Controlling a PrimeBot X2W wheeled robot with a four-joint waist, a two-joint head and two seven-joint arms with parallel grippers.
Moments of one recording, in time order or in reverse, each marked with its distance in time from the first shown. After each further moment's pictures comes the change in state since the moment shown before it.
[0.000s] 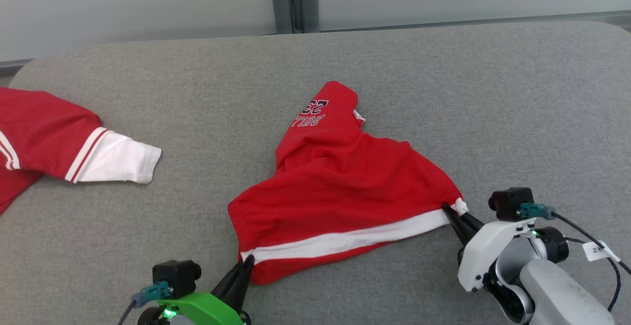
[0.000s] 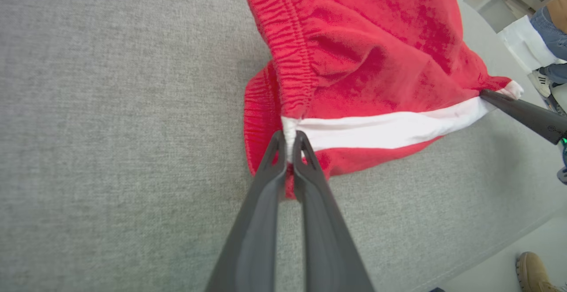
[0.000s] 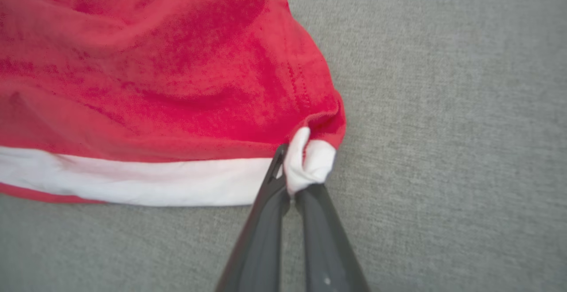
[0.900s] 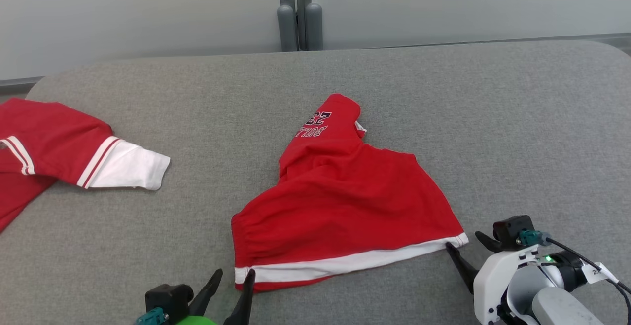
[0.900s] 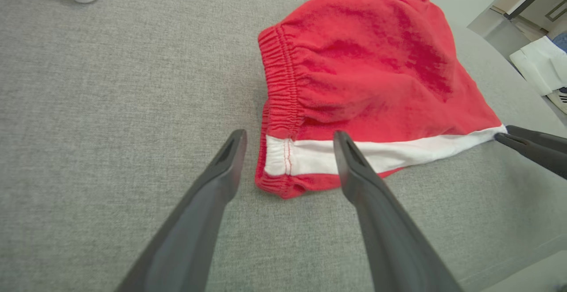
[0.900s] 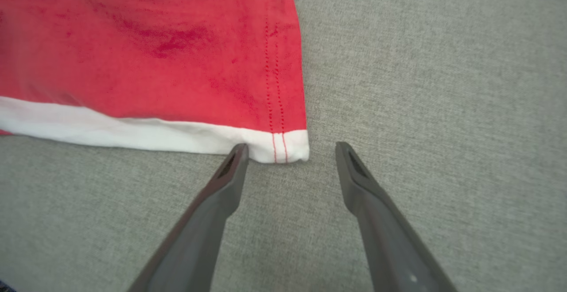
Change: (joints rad) left arm 0.078 -0.035 0.067 -0.016 0.113 -0.001 -0.098; right arm 0.131 -0.013 -0.085 -0.077 -0.168 0.000 0.095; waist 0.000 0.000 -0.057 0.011
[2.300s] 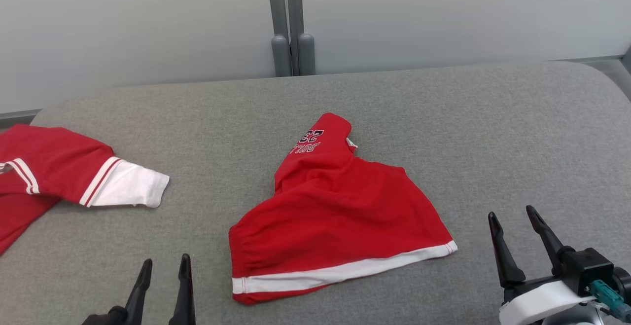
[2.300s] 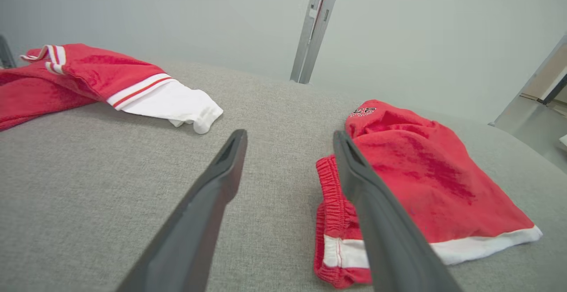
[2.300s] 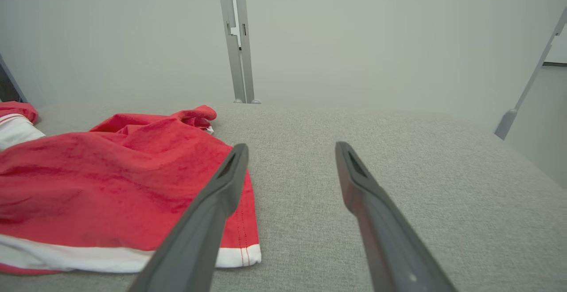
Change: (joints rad) left arm 0.082 0.080 0.060 -0.141 -0.021 0.136 -0.263; right arm 0.256 0.142 -0.327 -0.335 -0.218 0.000 -0.368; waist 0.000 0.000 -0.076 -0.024
